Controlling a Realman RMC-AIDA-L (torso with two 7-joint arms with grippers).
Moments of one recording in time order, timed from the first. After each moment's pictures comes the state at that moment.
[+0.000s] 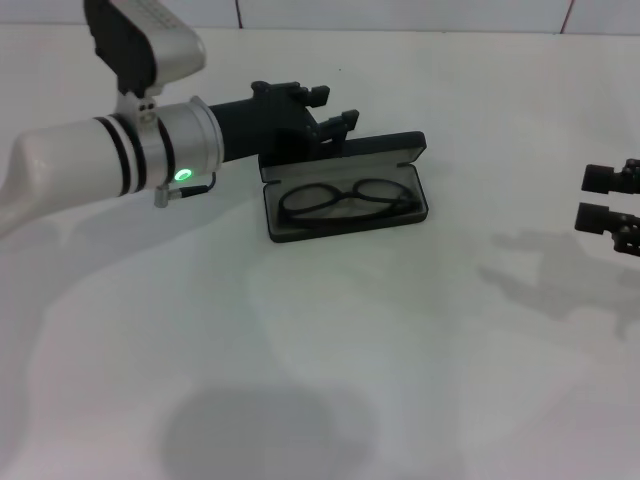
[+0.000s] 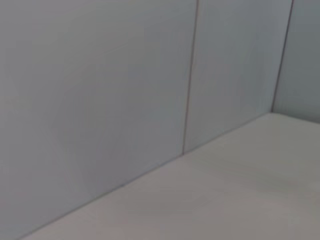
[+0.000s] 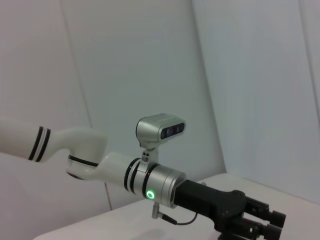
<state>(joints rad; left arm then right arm) -0.73 -2.09 1.16 0.38 1.44 0.90 -1.18 0.40 1.97 -0.73 -0.75 -1.74 -1.81 1.36</state>
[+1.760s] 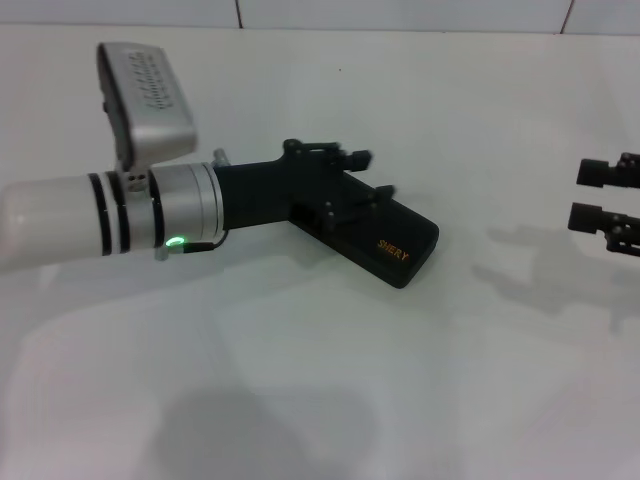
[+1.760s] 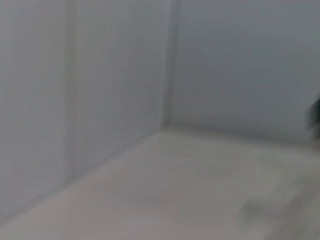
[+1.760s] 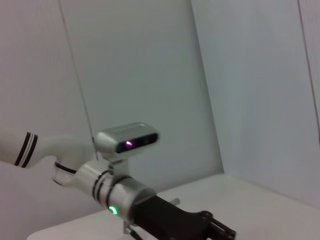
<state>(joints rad) -0.62 -2.09 1.27 0.44 1.42 1.17 -1.07 0.41 1.97 -0.74 -0.76 -1.74 -1.80 1.34</state>
